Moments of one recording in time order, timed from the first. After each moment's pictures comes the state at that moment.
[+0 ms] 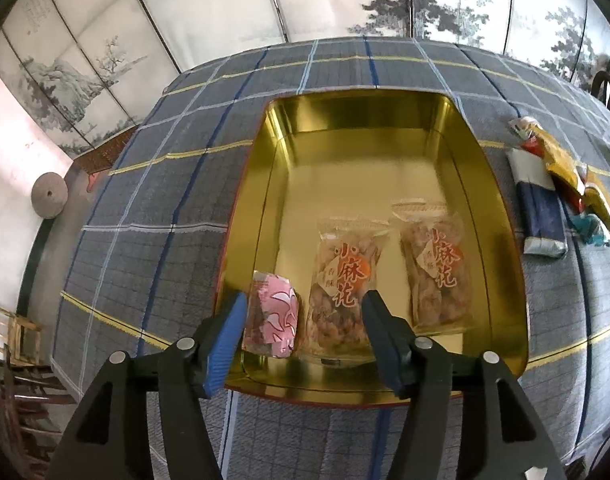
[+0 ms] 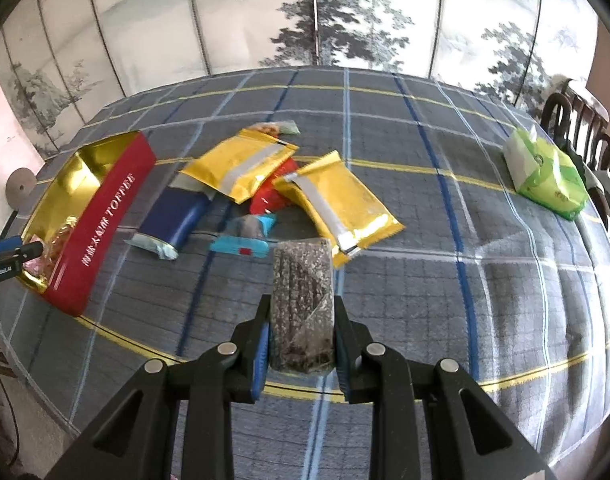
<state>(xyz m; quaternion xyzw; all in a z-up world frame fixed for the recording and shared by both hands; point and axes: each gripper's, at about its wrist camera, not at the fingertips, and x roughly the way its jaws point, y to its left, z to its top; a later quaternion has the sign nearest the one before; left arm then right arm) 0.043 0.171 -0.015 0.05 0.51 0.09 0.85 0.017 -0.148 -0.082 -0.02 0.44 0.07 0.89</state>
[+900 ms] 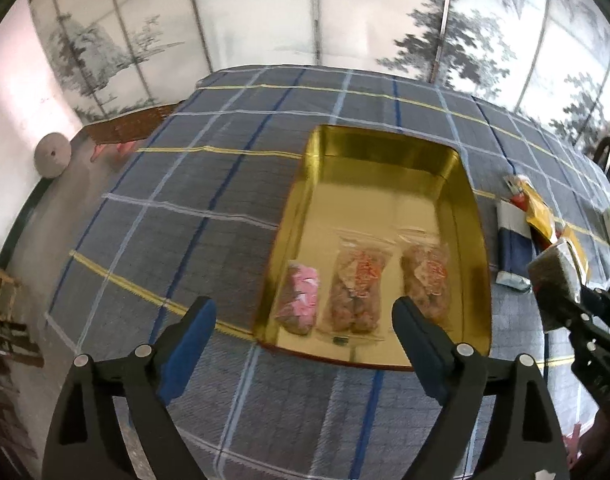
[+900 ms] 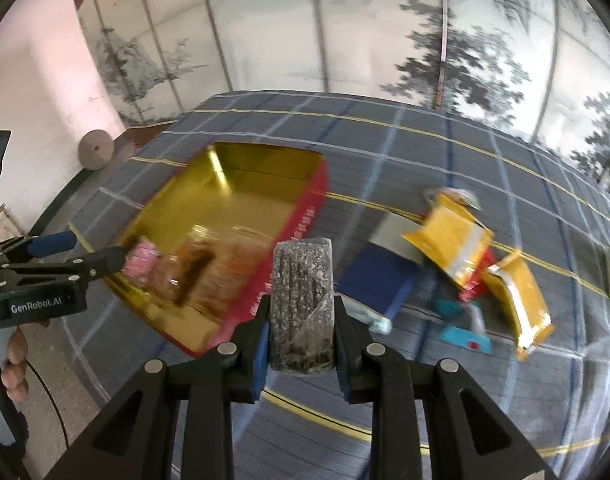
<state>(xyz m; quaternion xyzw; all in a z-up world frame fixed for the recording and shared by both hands) 0.004 0.200 0.025 -0.04 0.48 0.12 0.87 0.024 0.005 -0.048 -0.06 0.41 0.23 0.88</state>
